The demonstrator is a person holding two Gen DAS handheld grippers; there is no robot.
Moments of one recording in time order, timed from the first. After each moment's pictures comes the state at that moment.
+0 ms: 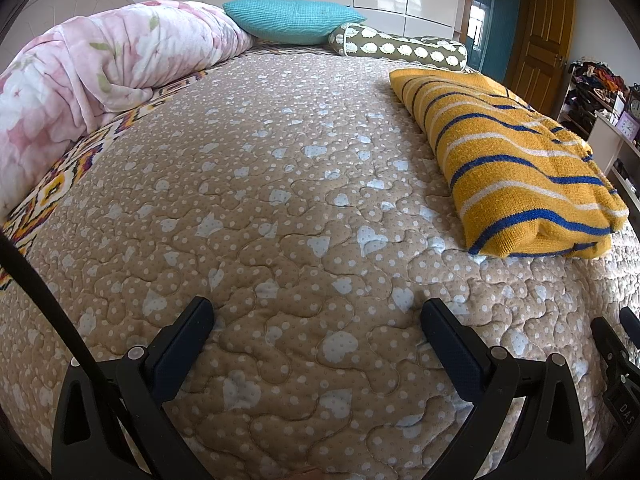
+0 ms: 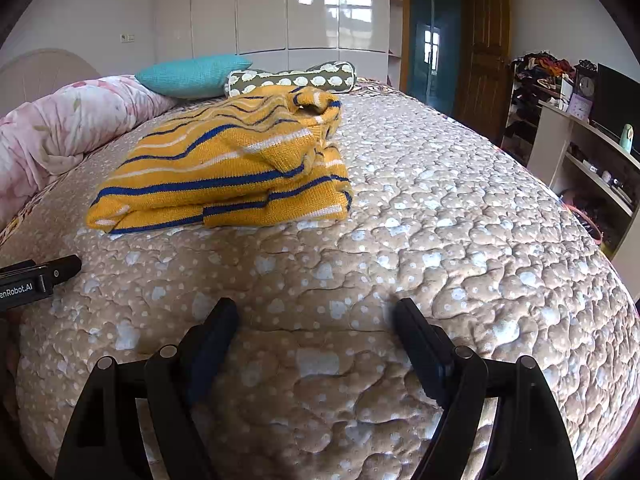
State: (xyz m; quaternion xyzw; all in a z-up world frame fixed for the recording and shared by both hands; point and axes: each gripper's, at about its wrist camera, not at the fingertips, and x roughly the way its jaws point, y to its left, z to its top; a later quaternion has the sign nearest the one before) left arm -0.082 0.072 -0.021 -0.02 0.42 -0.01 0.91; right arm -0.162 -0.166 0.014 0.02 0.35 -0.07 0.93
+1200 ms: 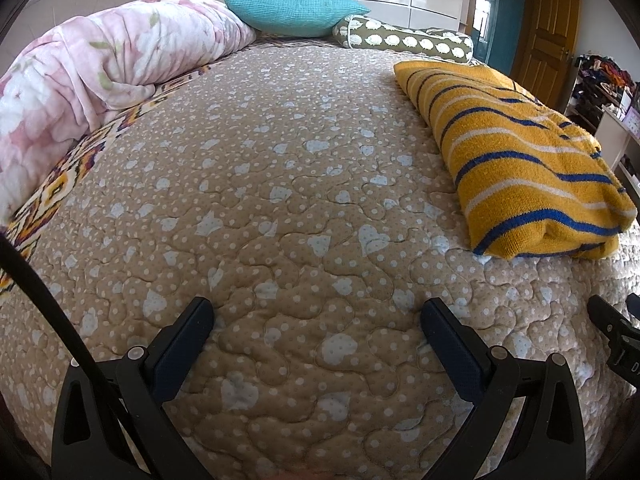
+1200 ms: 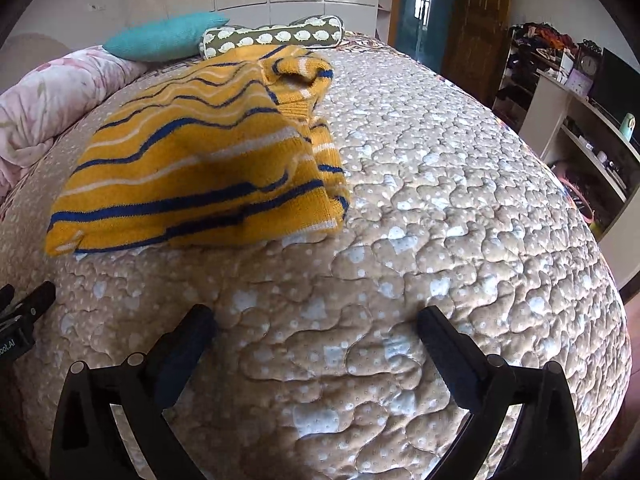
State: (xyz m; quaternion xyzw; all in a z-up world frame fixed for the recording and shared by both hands) left arm -0.075 0.070 -0.020 -0.01 0.43 0.00 0.90; right arm -0.111 -0.177 0.022 0.03 0.44 -0.10 0.89
